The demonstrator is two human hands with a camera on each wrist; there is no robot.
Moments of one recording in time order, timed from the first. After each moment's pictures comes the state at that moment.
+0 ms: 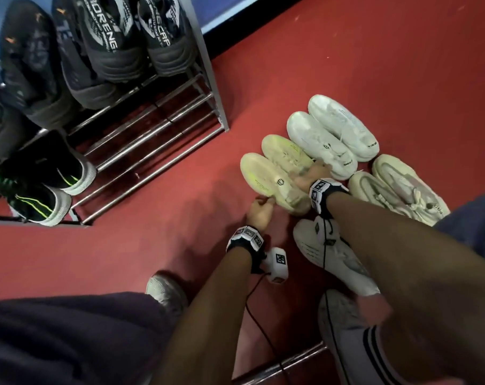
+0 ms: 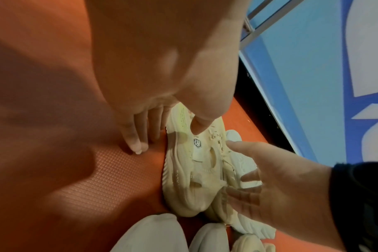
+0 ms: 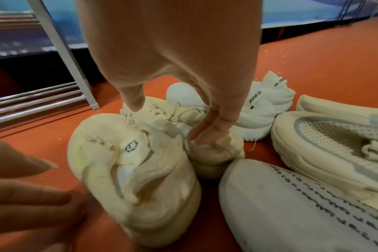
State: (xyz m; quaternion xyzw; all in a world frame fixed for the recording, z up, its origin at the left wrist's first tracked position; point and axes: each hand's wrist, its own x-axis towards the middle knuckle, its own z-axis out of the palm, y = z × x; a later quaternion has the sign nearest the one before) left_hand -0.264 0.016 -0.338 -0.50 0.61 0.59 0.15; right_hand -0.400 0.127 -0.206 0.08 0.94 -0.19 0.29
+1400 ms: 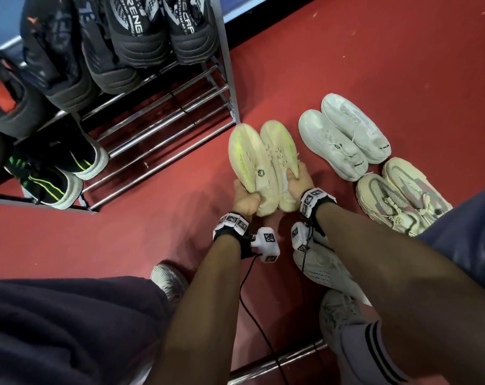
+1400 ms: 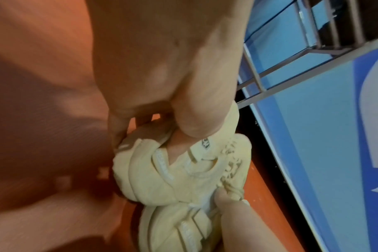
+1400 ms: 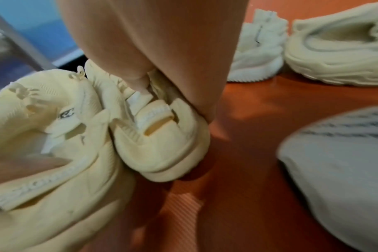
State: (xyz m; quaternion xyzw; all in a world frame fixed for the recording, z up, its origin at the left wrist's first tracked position) left_hand -0.256 -0.036 -0.205 -0.46 0.64 0.61 0.11; right_hand -0.359 0.093 -0.232 0.05 0.83 -0.48 0.29
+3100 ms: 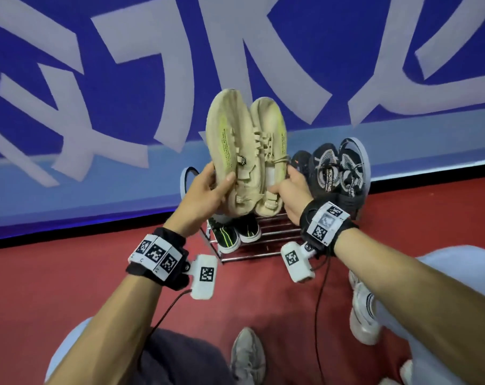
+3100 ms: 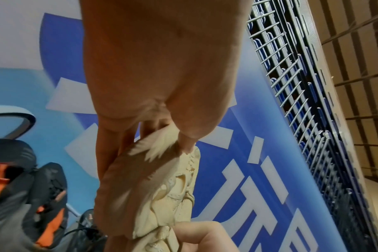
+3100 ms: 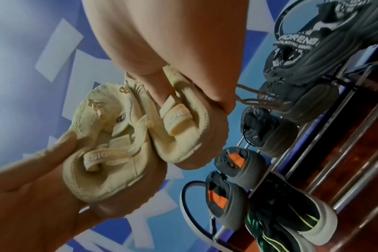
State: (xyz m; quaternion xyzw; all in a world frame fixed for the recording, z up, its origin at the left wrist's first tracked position) left_hand -0.051 -0.244 0.254 -0.31 0.75 0.51 -0.27; right_hand -0.230 -0.169 0.193 -0.20 0.61 -0.66 0.38
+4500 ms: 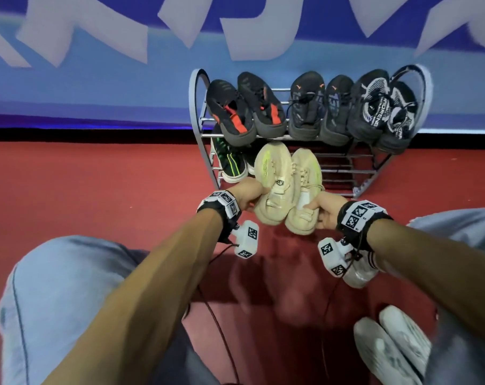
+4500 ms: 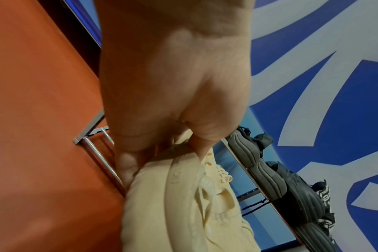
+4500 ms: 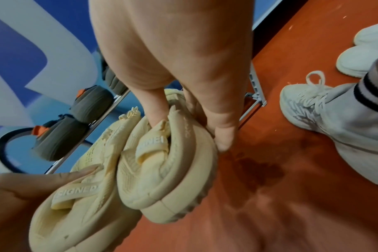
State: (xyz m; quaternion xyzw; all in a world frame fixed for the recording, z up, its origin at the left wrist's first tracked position) left_hand -0.061 -0.248 0.014 -0.49 0.57 0.66 0.02; right_hand -0.229 -0.114 0.006 0.02 0.73 -0.39 0.56
